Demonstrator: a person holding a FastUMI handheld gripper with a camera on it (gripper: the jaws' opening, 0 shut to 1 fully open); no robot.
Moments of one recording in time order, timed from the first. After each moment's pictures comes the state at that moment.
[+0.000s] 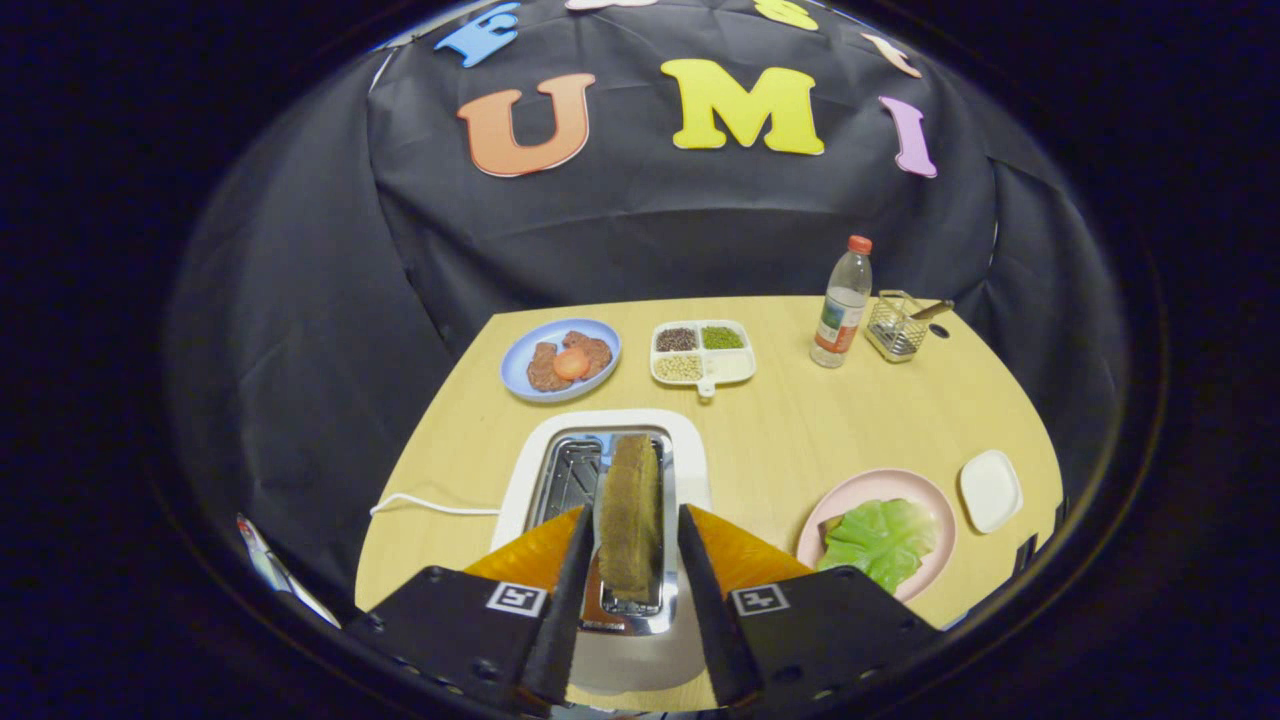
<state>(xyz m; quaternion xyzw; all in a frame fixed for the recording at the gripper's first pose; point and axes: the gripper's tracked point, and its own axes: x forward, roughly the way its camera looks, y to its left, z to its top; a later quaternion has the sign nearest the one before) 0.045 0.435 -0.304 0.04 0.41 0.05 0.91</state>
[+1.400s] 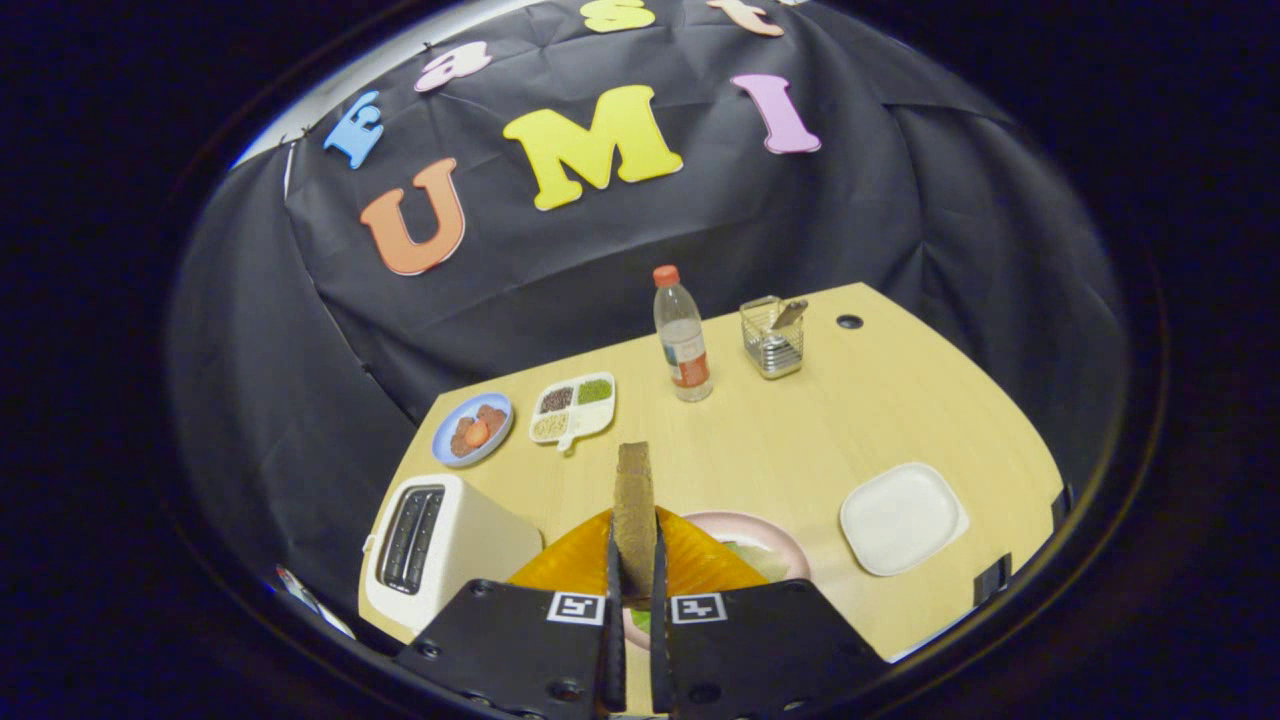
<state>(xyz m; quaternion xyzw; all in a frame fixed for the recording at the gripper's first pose) 0.051 0.213 -0.303 0.15 0.37 0.03 0.92</state>
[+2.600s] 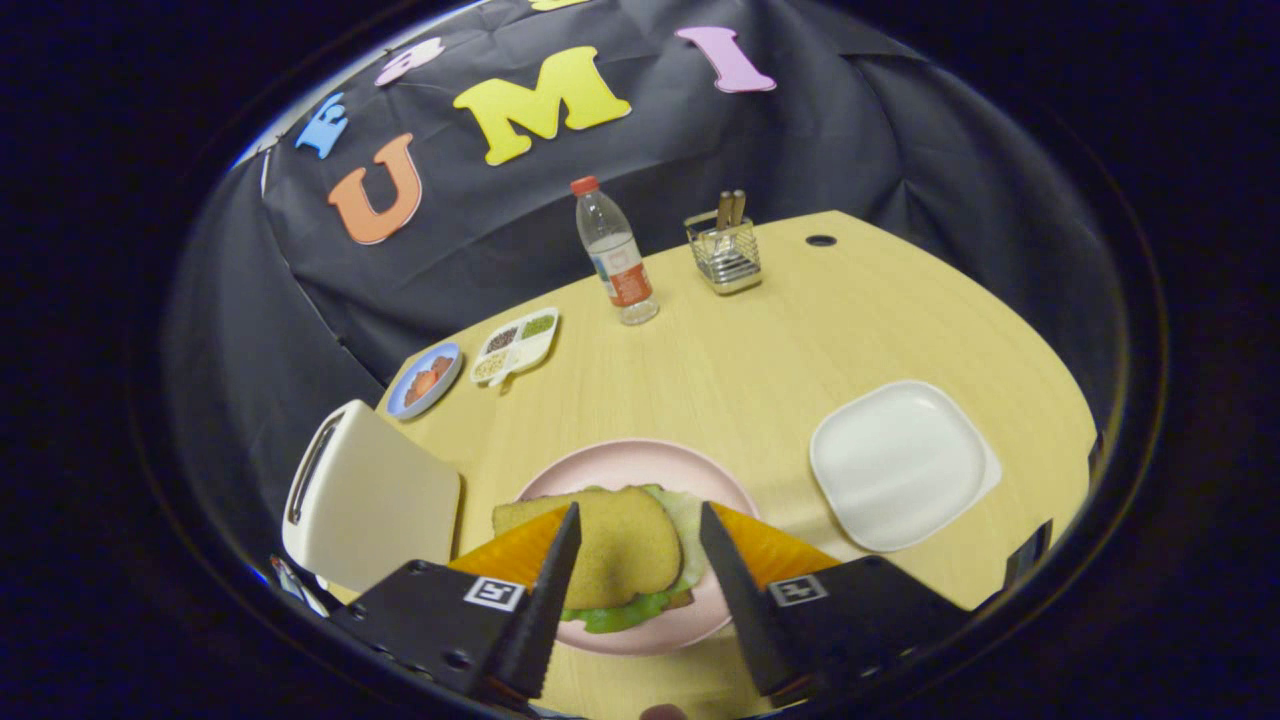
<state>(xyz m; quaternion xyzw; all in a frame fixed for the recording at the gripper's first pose) 0.039 0.141 -0.381 0.15 0.38 0.03 0.91</state>
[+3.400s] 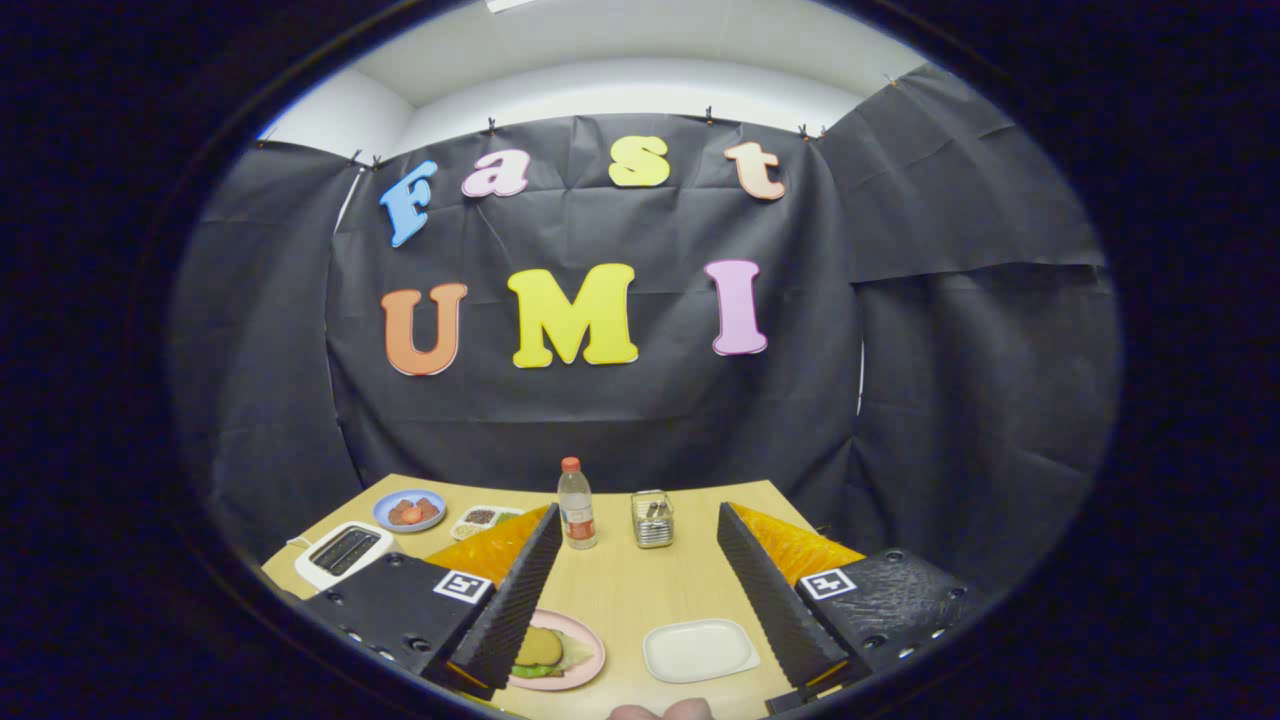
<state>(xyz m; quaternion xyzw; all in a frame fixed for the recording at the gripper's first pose) 0.010 0.031 -0.117 0.03 0.10 -0.01 0.99</state>
